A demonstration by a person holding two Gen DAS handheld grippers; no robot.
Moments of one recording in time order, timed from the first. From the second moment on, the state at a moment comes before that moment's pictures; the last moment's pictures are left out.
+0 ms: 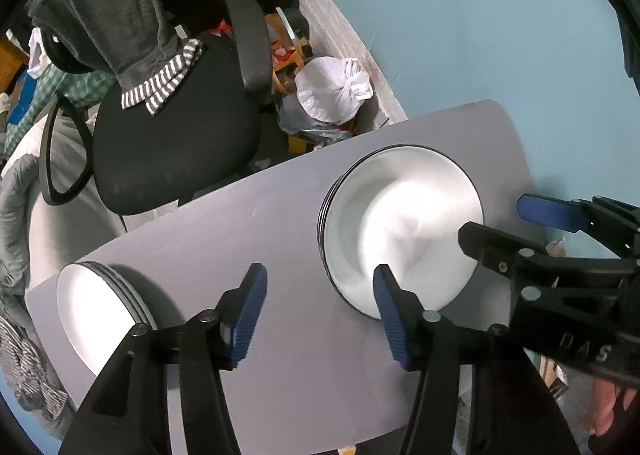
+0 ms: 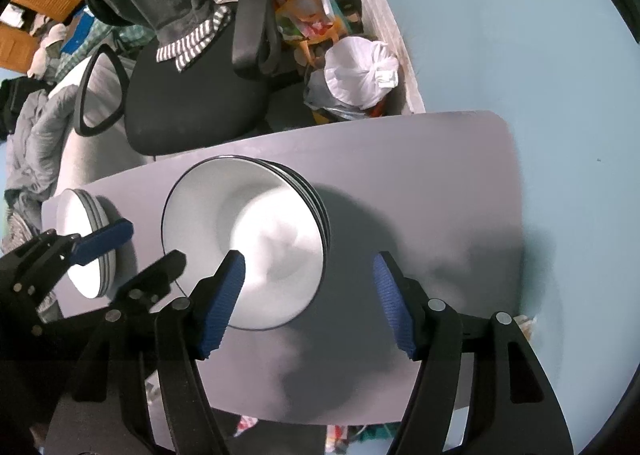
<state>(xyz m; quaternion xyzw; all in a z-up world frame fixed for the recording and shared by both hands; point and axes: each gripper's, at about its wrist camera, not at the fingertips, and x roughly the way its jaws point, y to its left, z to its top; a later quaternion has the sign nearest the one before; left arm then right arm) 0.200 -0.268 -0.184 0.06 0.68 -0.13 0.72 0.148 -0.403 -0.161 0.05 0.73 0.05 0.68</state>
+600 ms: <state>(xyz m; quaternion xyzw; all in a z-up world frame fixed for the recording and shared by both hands) 0.171 -0.233 -0.120 0.04 0.62 -0.13 0.77 0.125 -0.398 -0.116 0.04 0.68 0.04 0.73</state>
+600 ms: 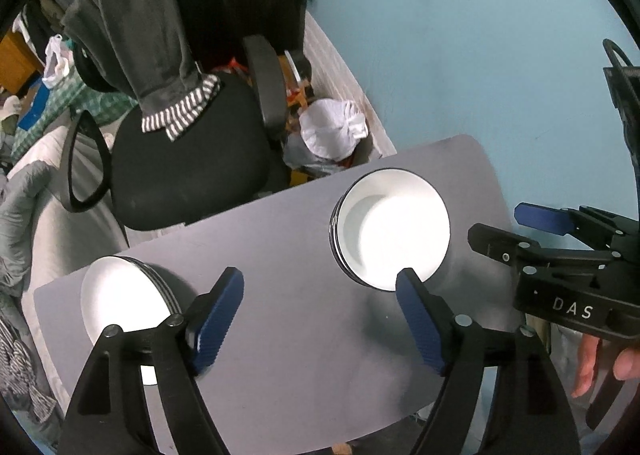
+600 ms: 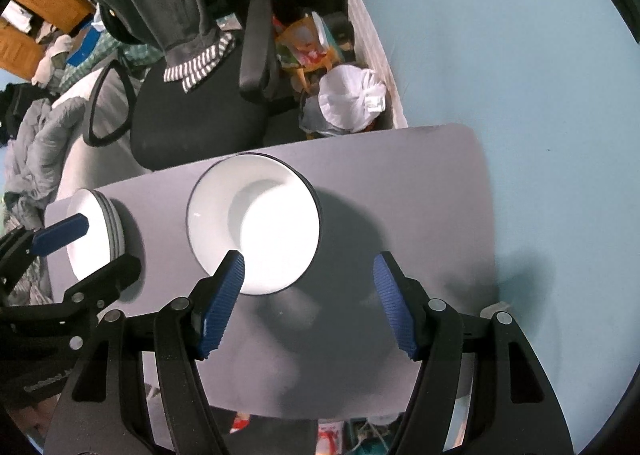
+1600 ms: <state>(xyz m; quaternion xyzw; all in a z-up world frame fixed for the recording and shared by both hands) 0.177 -0.218 -0.139 -0.01 0.62 -0.13 0.77 0.124 -0.409 -0.126 -0.01 0.65 0.11 0.75</state>
